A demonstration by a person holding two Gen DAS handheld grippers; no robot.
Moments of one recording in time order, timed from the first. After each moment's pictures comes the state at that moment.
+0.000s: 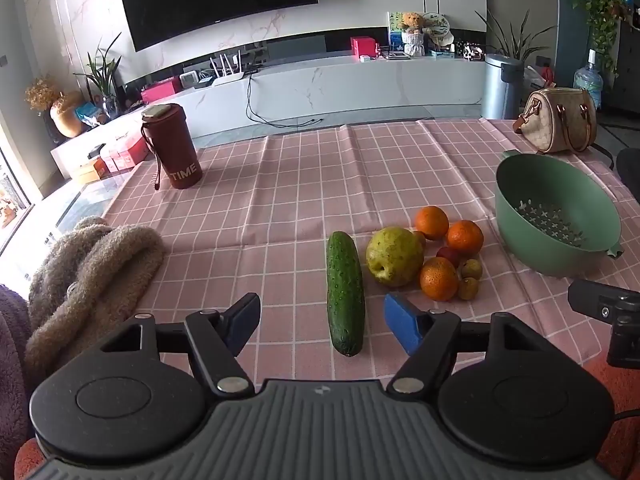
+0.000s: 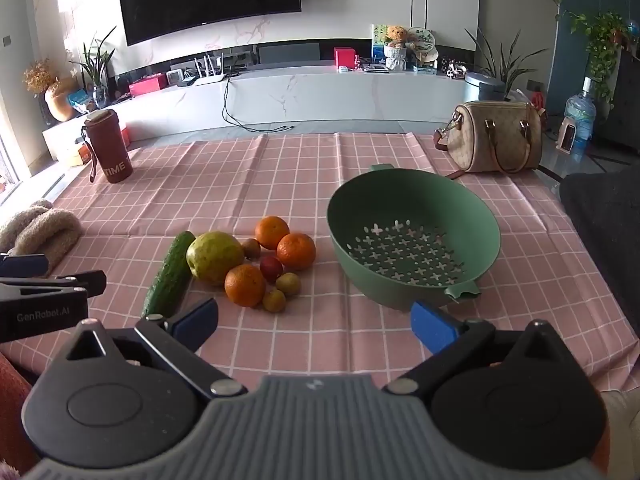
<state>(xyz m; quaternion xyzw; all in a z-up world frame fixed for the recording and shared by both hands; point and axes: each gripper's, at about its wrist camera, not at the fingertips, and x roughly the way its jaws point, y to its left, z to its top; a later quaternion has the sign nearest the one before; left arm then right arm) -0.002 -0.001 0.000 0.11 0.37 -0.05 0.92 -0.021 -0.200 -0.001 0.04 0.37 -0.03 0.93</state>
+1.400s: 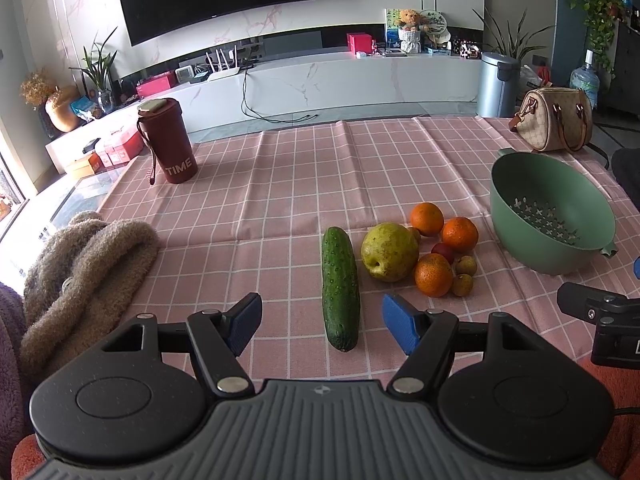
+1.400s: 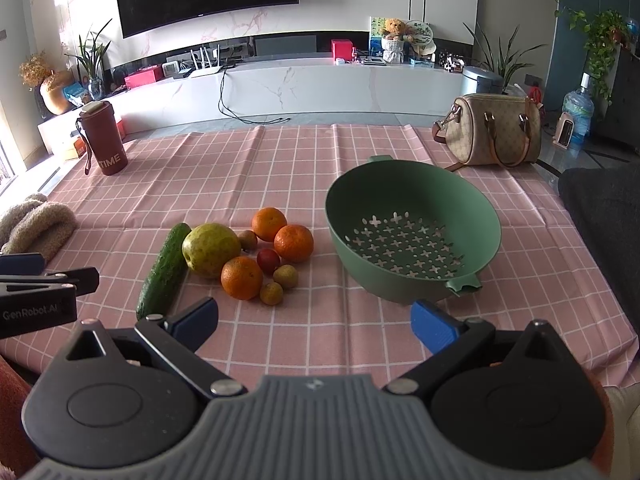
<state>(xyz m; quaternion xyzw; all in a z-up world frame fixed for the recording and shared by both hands) 0.001 0.001 0.000 0.09 0.38 -0.06 0.92 -0.019 -0.199 -0.002 0.04 0.38 -0.04 0.93</state>
